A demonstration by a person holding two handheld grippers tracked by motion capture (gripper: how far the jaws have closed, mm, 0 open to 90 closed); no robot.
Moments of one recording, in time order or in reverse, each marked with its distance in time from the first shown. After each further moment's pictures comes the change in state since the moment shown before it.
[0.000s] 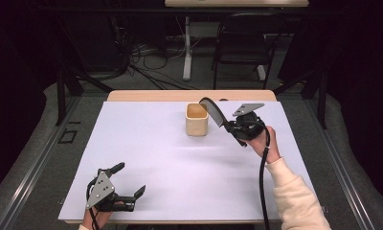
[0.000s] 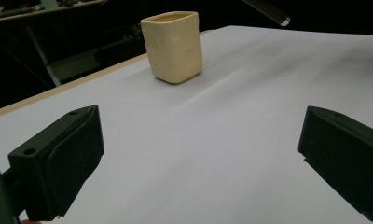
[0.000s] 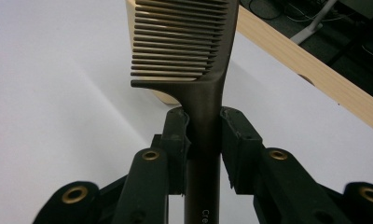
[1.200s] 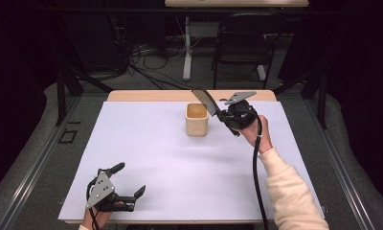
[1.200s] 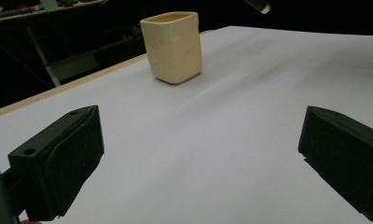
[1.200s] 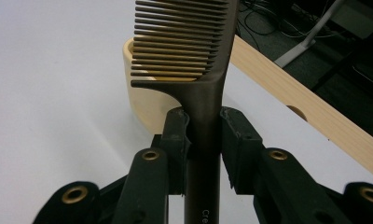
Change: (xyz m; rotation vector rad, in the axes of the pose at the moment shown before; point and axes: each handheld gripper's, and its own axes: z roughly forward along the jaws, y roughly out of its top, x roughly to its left) left arm 0.000 0.000 0.000 -0.003 -0.002 -0.001; right arm -0.001 0.038 0.008 -0.035 -0.012 -0.018
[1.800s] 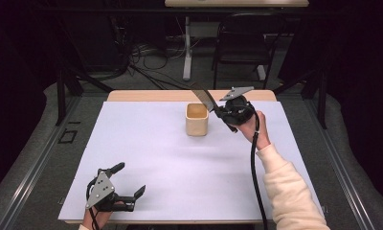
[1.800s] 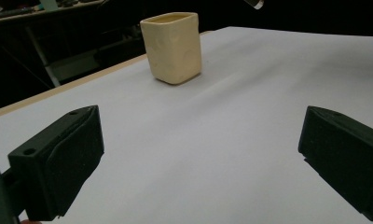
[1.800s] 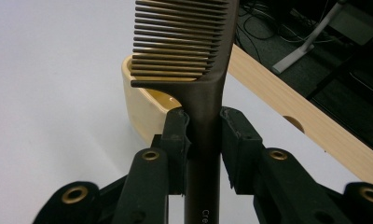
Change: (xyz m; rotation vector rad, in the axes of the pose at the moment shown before) left arm 0.000 0.000 0.000 -0.002 -0.003 -0.003; right arm -0.001 0.014 0.002 -0.008 -0.003 -0.003
